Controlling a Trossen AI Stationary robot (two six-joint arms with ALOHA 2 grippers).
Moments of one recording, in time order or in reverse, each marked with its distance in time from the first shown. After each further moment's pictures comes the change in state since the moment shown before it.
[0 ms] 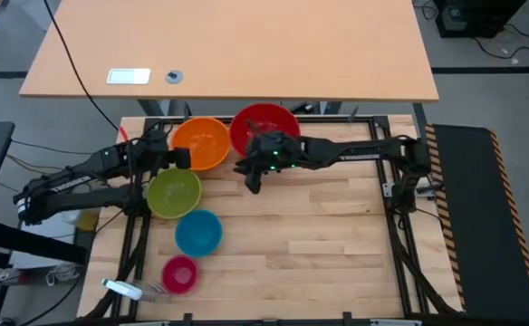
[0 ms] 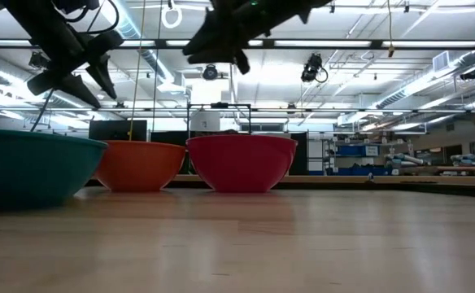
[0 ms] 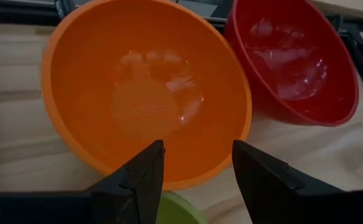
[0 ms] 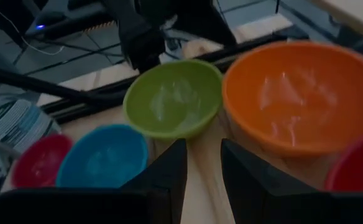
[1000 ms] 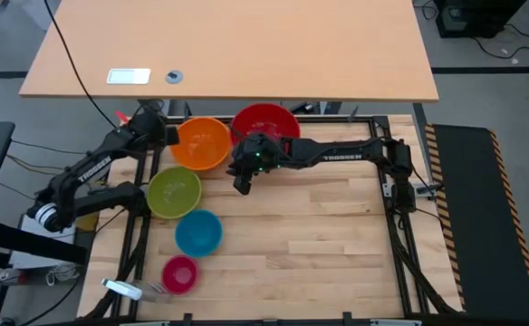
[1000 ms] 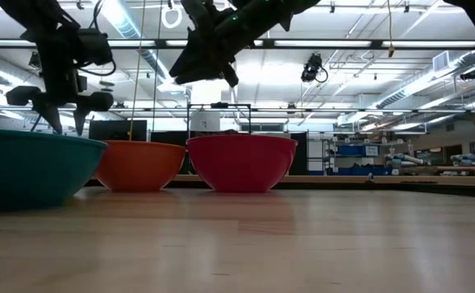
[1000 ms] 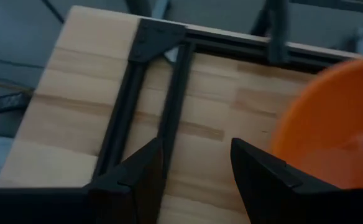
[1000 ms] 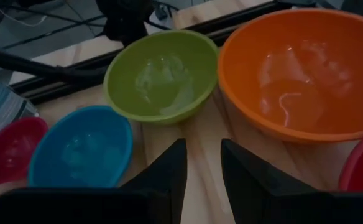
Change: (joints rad) left arm 0.579 0.262 0.000 -0.023 -0.128 0.217; right arm -0.006 0.139 0.157 -0.145 0.000 -0.007
